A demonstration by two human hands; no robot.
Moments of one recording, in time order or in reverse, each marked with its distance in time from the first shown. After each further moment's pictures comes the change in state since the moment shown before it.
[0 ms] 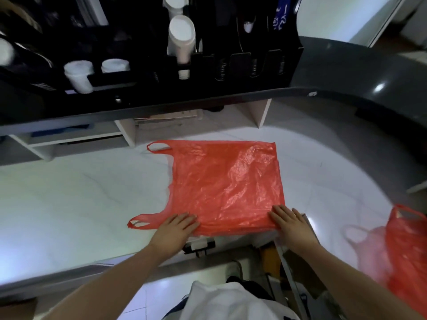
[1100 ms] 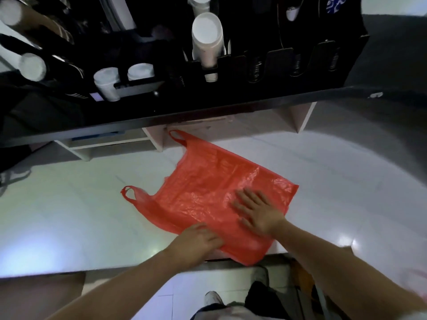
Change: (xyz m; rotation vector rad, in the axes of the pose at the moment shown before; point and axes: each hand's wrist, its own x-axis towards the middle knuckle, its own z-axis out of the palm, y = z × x) left_hand 0.014 -0.012 -0.058 -0.114 0.186 0.240; right_hand 0.160 -0.106 -0.047 0.018 0.107 -0.477
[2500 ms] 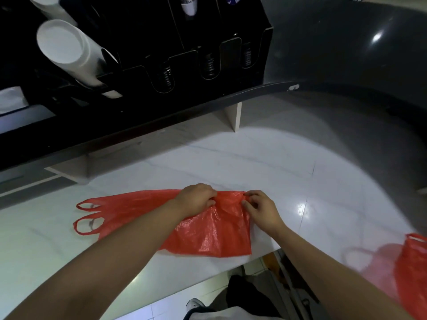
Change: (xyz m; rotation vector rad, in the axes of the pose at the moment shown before) left_hand 0.264 -0.057 -0.008 -0.194 -0.248 -0.097; right_hand -0.075 0.106 -0.014 0.911 0.405 0.753
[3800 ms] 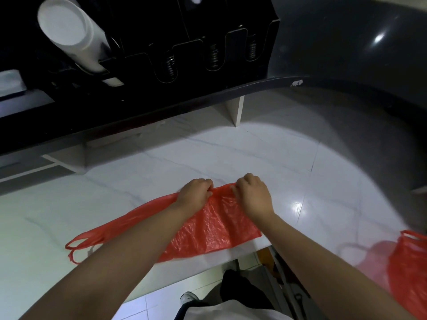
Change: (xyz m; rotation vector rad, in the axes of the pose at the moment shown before) left_hand 0.002 0.008 0.031 -0.215 0.214 -0.312; right_hand 0.009 -0.040 0.008 -0.632 0.149 -0.247
